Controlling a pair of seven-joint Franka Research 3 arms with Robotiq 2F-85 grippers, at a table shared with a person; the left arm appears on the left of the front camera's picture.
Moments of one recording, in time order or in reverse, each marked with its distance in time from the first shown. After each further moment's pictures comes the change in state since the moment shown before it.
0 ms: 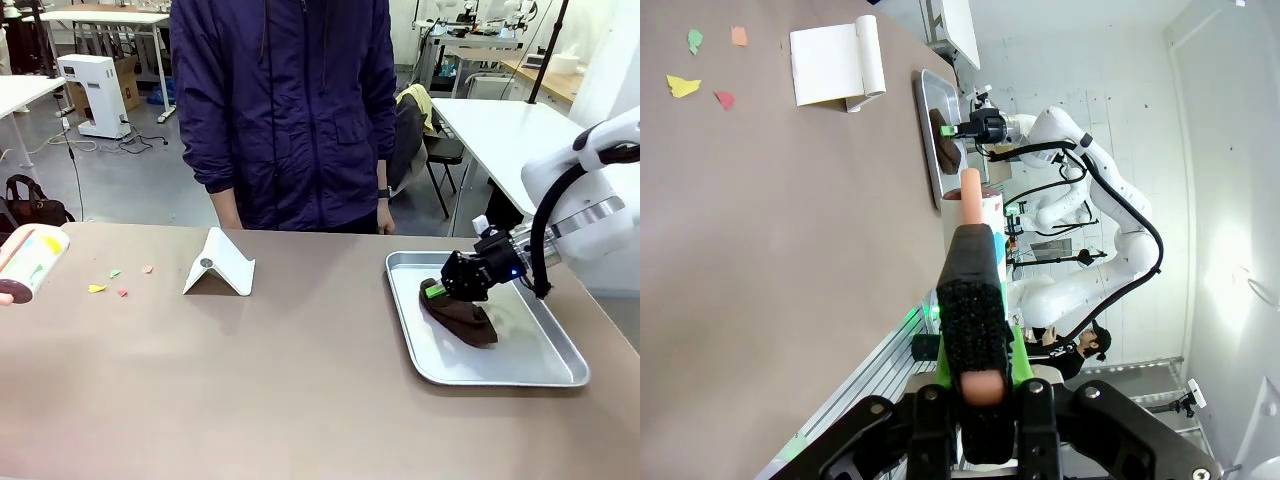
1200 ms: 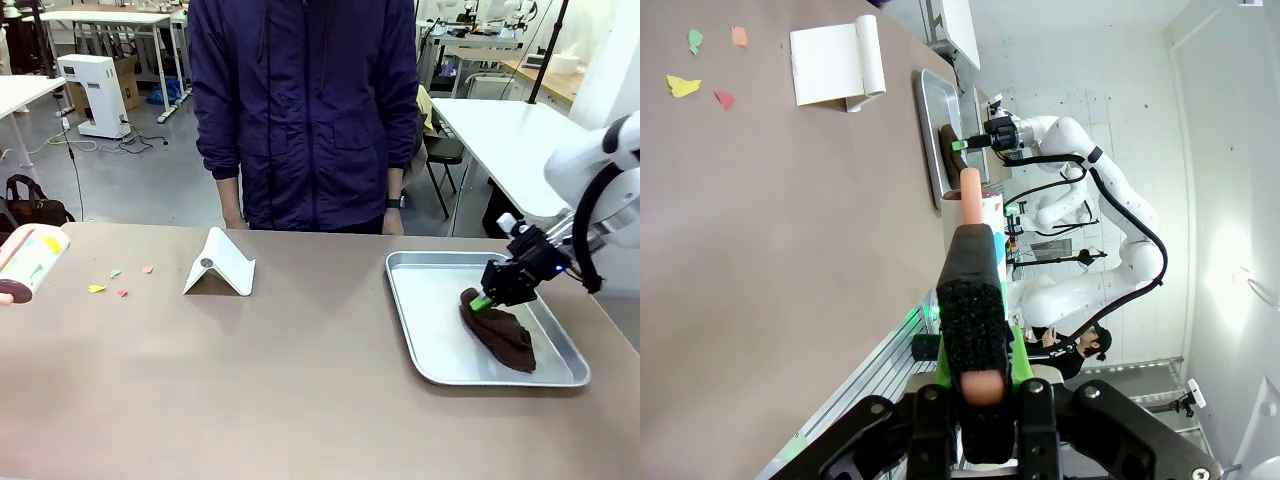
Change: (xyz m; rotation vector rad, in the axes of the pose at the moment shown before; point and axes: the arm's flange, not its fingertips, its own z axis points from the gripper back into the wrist) left arm 0.000 0.000 0.000 0.000 0.000 0.000; right arm -0.016 -0.011 0.071 -0.254 0.034 0.055
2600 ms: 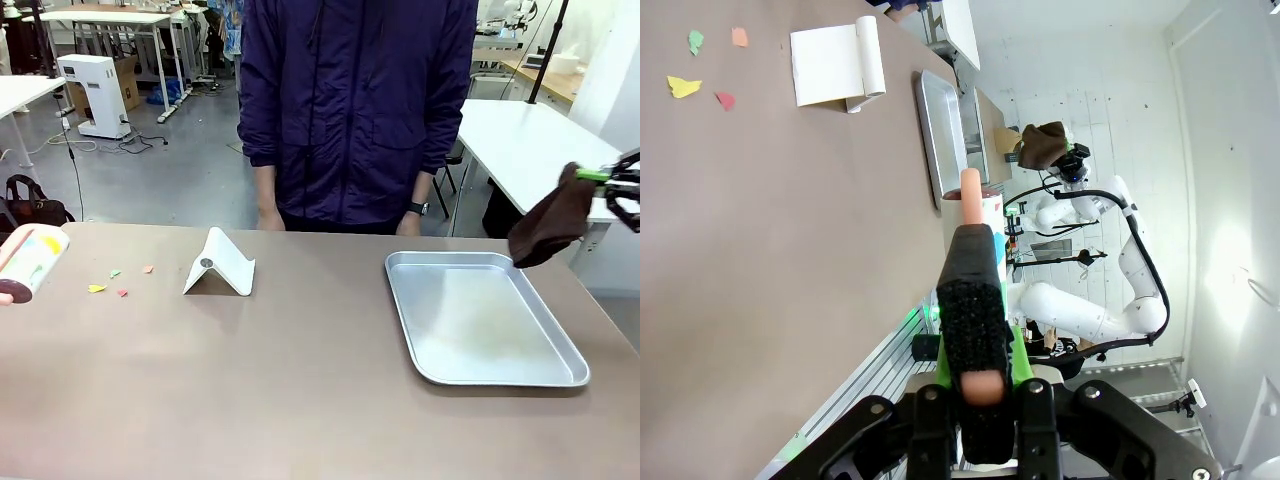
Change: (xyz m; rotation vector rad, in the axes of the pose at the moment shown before) left arm 0.000 0.000 0.000 0.000 -0.001 -0.001; right arm -0.130 0.015 0.196 0.845 -0.441 -0.404
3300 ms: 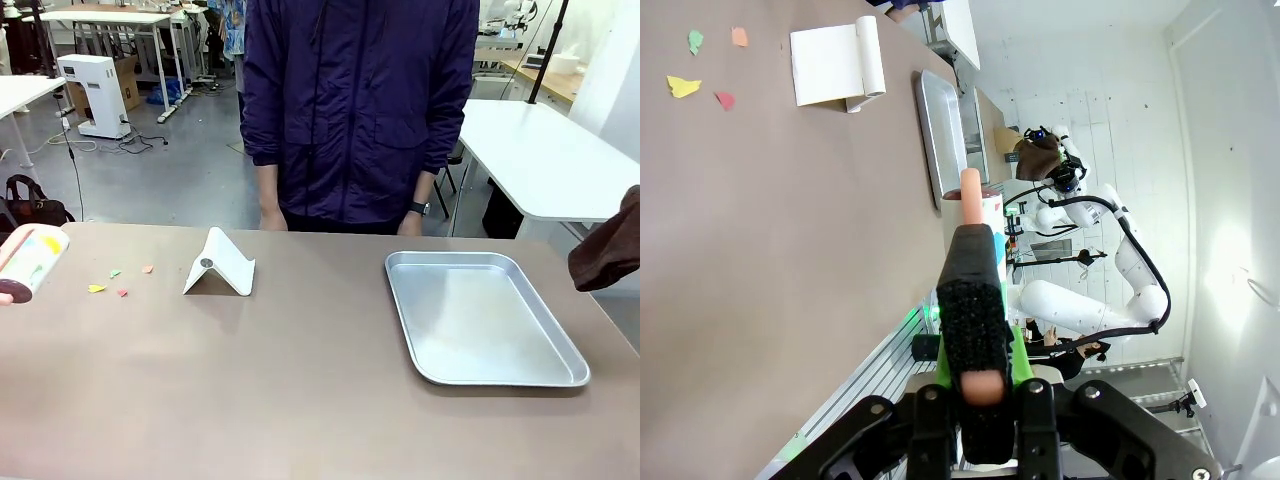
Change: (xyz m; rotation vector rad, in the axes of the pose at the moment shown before) left arm 0.000 0.000 0.000 0.000 0.000 0.000; right arm 0.013 -0.032 0.074 0.010 -0.037 -0.080
